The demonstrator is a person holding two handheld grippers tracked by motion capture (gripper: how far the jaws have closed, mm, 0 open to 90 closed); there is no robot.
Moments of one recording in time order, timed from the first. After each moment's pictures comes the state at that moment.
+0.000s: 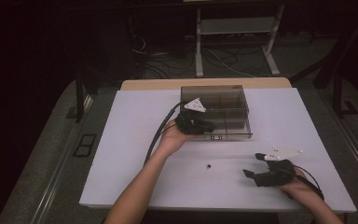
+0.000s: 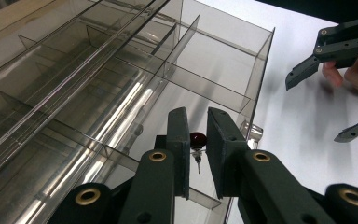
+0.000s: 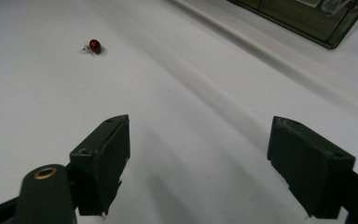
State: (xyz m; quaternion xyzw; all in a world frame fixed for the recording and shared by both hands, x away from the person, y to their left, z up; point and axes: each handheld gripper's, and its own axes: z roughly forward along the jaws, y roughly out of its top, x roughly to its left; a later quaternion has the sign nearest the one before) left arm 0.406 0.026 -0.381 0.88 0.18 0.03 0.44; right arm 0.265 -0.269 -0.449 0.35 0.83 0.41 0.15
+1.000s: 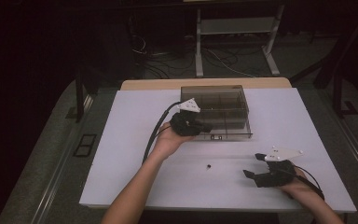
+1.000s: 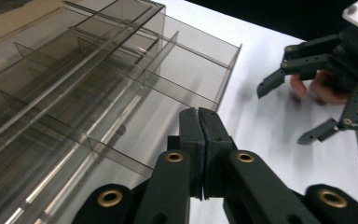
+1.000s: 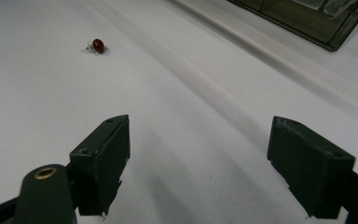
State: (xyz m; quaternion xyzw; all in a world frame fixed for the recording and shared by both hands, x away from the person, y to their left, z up) left arm 0.387 0.042 -0.366 0.86 0.18 0.01 0.47; right arm 0.264 -0.269 -0.448 0.35 0.83 0.41 0.15
